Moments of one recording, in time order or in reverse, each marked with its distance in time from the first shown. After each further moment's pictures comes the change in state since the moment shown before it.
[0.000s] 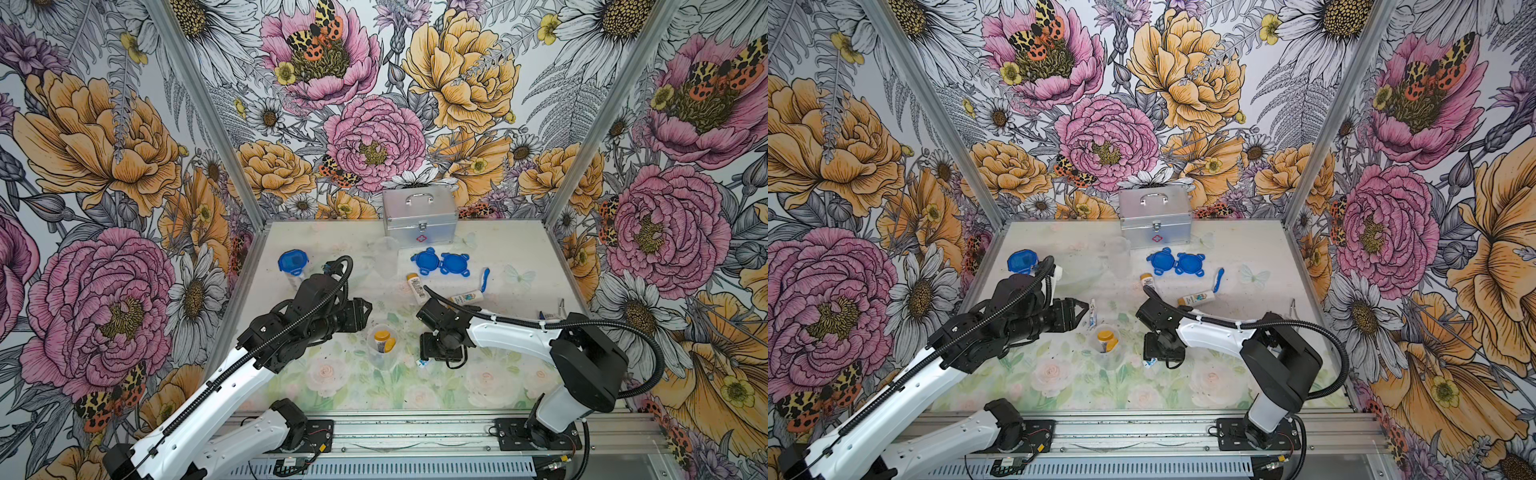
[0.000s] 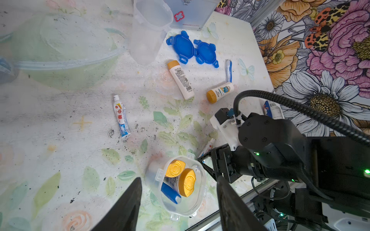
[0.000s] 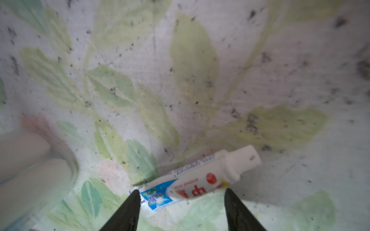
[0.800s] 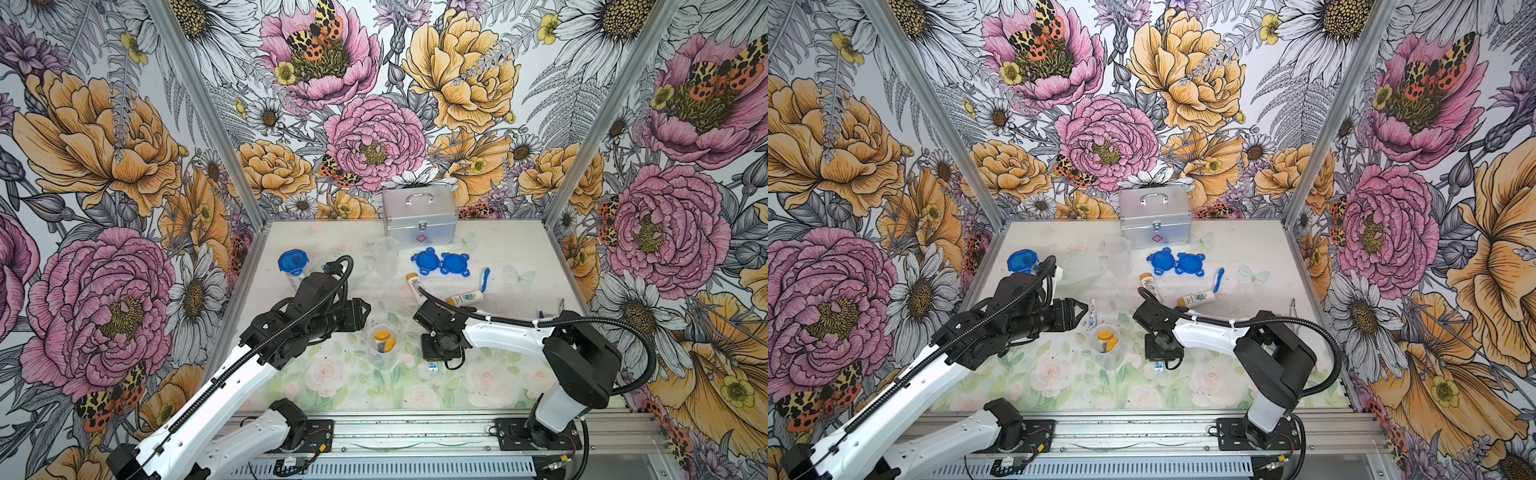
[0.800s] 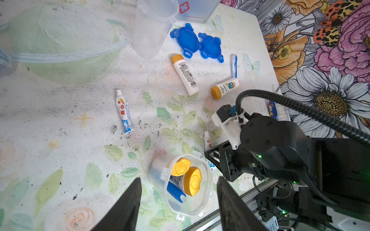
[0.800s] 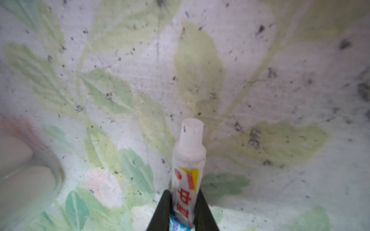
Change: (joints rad) left arm 0.036 0.019 -0.010 -0.003 0.045 0.019; right arm 0.017 0.013 -0.008 0.019 0.054 -0.041
